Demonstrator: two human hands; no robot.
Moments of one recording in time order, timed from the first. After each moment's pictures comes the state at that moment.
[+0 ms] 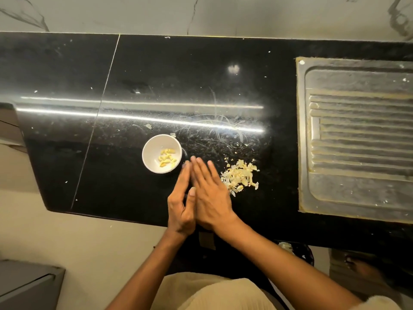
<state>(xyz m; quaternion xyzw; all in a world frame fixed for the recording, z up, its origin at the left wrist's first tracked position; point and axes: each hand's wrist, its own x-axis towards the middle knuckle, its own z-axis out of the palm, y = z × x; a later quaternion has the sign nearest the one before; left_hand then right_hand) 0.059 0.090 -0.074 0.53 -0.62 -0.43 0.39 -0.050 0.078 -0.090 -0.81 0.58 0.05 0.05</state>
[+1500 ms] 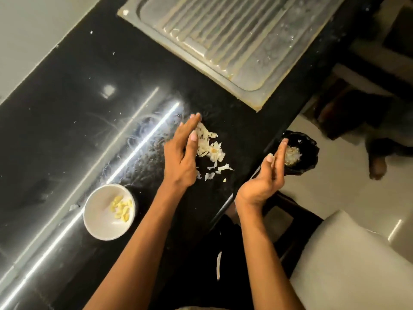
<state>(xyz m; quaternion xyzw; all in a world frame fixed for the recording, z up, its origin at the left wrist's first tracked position) -0.013 -0.006 -0.096 0.17 -0.82 -0.52 0.16 -0.040 0.139 -0.125 0.21 0.56 -0.79 -0.12</state>
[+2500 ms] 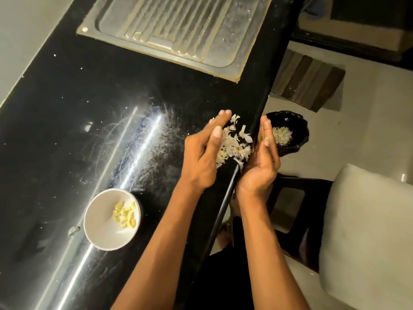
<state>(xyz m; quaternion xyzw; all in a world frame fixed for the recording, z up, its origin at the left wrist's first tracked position) 0.003 0.028 -0.094 -0.02 -0.80 -0.59 0.05 0.002 0.133 -0.132 0.16 0.45 -0.86 -0.16</state>
